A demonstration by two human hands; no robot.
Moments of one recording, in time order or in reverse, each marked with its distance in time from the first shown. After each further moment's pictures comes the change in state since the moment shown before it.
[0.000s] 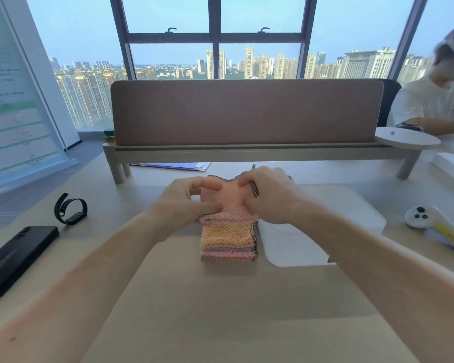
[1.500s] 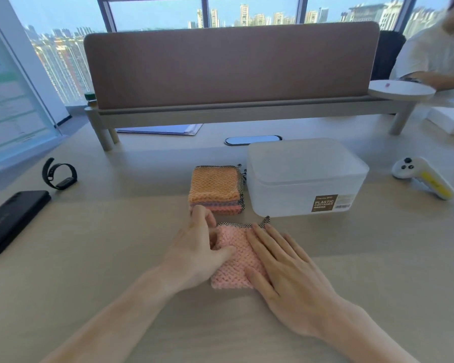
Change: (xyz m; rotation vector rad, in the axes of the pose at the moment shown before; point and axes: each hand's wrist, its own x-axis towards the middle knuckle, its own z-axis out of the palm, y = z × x) left_hand -0.110 -0.043 0.089 0.496 -0.035 -0.108; right_hand -0.180 0.059 0.108 -0.166 -0.193 -0.089
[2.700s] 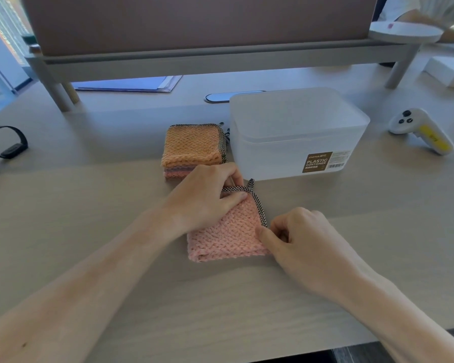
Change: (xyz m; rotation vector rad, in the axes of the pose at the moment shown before) left_hand 0.062 0.012 0.033 0.177 -0.044 0.426; right_hand -0.012 0.006 -0.029 0.349 0.085 0.366
